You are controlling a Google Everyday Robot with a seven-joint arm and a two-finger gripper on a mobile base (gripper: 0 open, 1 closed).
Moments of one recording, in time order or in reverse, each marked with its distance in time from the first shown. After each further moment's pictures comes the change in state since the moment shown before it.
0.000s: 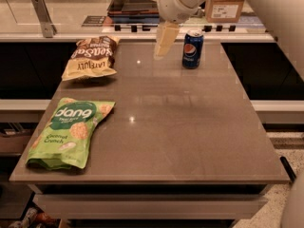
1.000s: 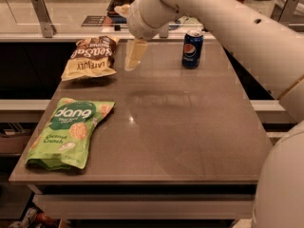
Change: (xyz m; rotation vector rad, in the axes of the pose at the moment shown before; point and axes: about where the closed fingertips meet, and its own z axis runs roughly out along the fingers) arm -0.045 0.000 0.090 0.014 -0.068 0.017
